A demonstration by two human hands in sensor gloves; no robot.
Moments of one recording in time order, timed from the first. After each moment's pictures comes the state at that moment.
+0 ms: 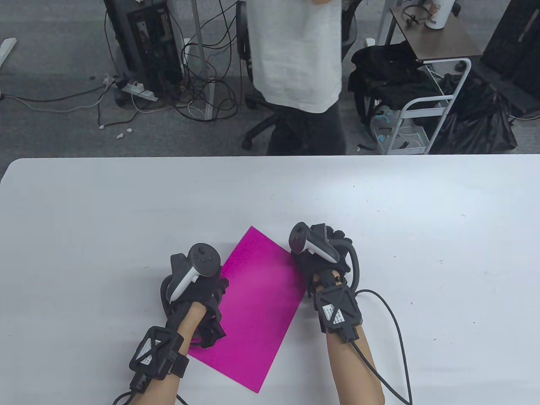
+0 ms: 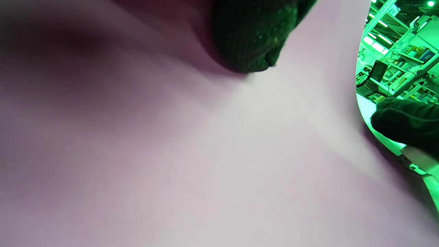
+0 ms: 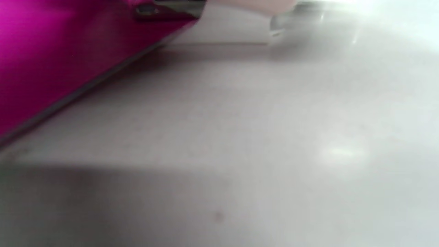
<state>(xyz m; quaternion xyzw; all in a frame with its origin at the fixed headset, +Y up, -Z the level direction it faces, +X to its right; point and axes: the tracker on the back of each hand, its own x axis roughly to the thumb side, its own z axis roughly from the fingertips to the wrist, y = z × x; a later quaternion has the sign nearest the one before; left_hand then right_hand) -0.186 -0.745 -0.337 -0.20 0.02 0.21 0.96 0.079 -0.766 -0.409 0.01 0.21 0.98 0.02</state>
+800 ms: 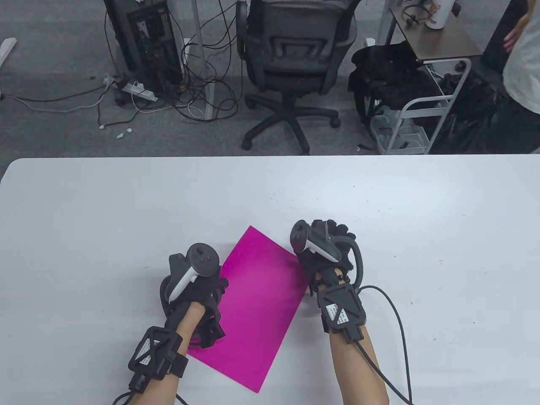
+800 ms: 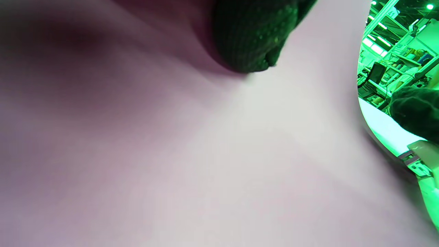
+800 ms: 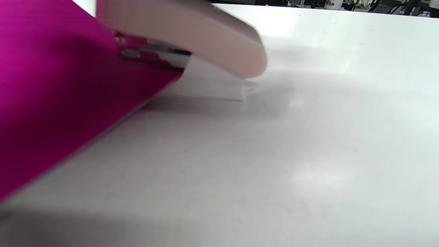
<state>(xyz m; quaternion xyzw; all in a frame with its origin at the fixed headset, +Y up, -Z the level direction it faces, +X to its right) -0.188 -0.746 -0.337 -0.21 0.02 0.22 0.95 0.081 -0.753 -0.410 0.00 0.16 0.99 -0.01</state>
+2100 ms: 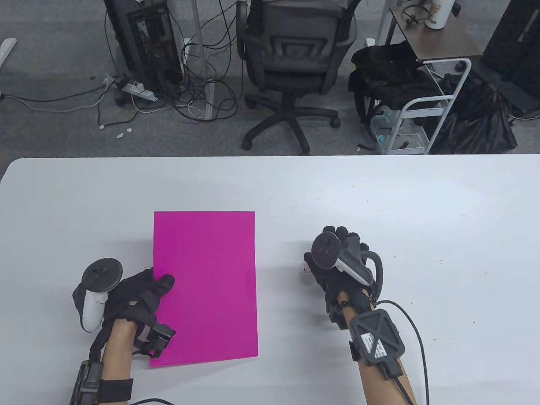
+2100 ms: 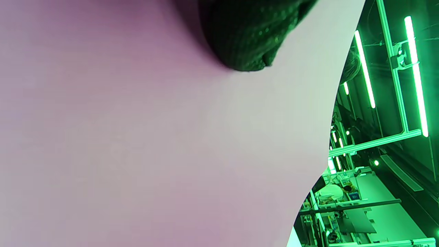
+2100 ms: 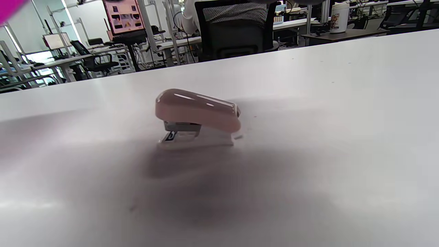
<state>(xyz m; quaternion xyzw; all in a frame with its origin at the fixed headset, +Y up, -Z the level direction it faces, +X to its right) -0.315 -0.719 -0.288 -0.13 0.08 0.52 0.84 0.119 -0.708 -0.342 0.05 0.07 0.99 0.10</state>
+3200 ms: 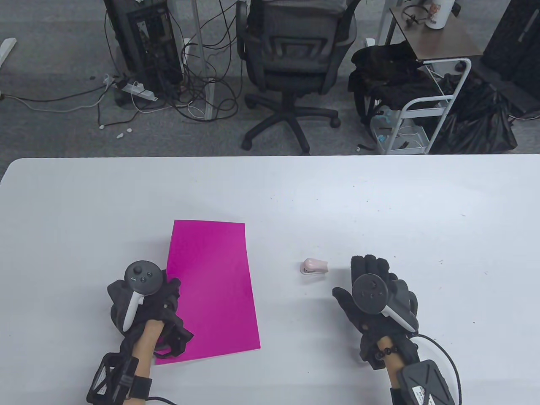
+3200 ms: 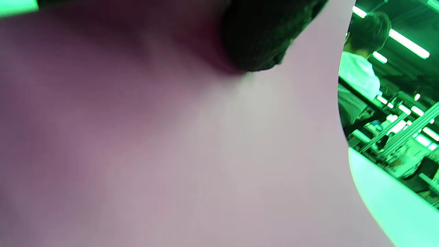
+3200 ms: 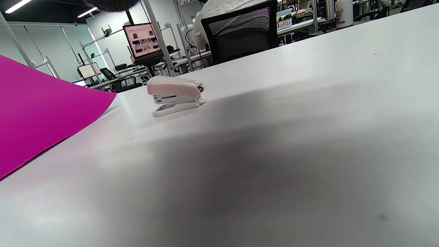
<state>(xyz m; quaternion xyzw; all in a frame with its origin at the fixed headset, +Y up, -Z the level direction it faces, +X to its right) -0.276 -0.738 -0.295 -0.09 0.16 0.24 0.95 0.179 -0.728 -0.281 0.08 0.06 0.98 0.16</state>
